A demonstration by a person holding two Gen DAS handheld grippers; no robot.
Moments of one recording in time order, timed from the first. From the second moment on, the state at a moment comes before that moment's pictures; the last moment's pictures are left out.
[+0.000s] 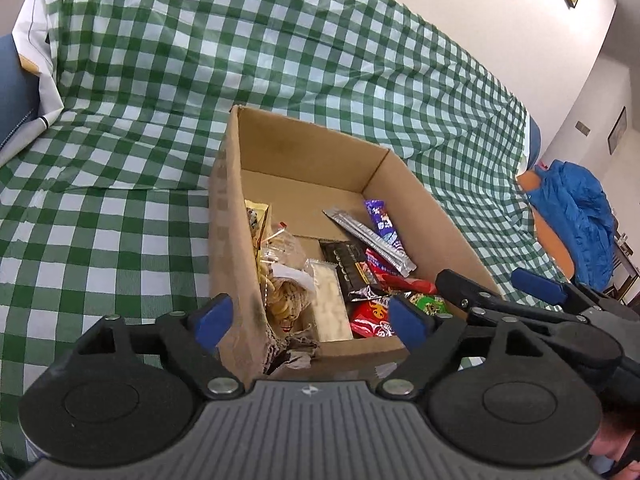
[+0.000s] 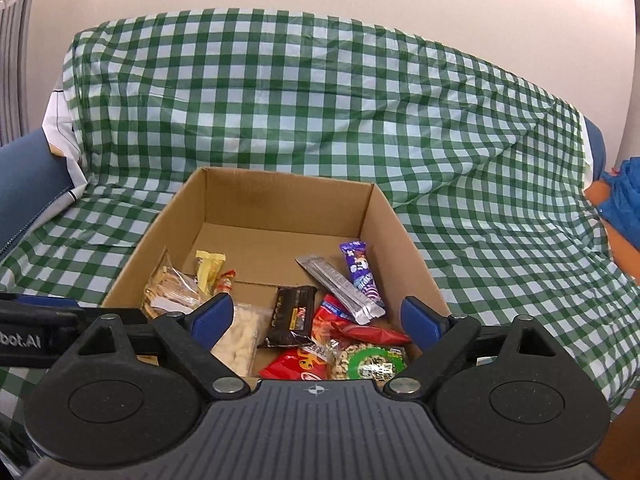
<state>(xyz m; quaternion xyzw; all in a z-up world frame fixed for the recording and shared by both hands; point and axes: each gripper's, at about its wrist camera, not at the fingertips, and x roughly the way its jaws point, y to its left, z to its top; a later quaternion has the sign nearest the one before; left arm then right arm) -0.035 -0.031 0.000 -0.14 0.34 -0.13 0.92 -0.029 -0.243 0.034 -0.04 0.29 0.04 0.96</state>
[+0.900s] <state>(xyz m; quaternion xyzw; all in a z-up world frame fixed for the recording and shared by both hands) -0.028 -0.042 -0.002 -0.12 0.35 -0.12 0.92 -0.022 -0.249 0.028 -0.03 0.30 0.03 0.95</state>
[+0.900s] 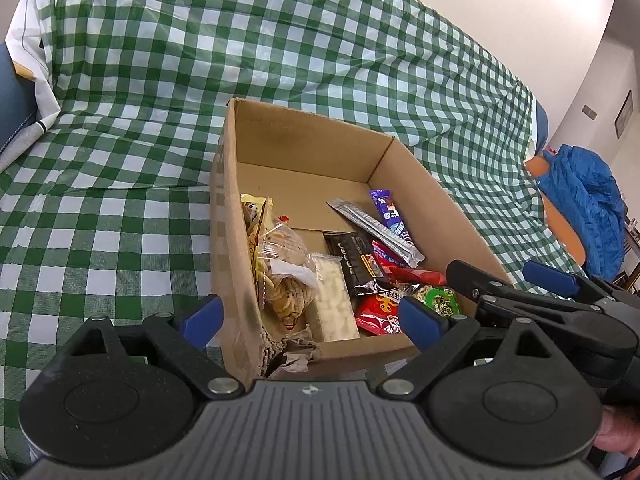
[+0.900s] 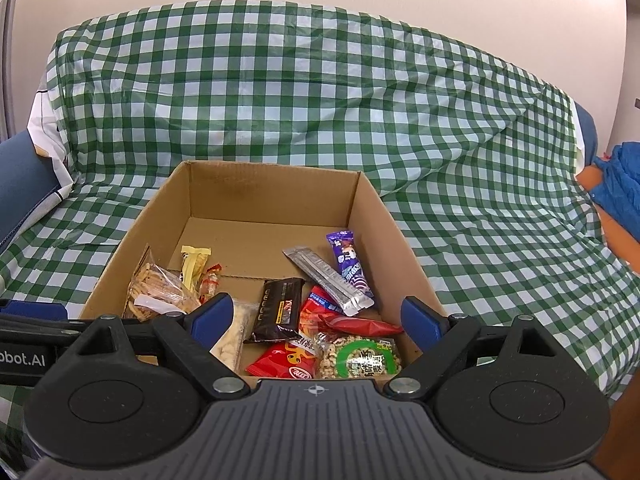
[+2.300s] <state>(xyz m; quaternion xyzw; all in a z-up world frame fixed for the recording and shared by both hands) -0.030 -0.046 -0.003 -0.12 0.34 -0.12 0.92 -0.023 -0.251 0.025 -0.03 0.30 0.03 0.95</state>
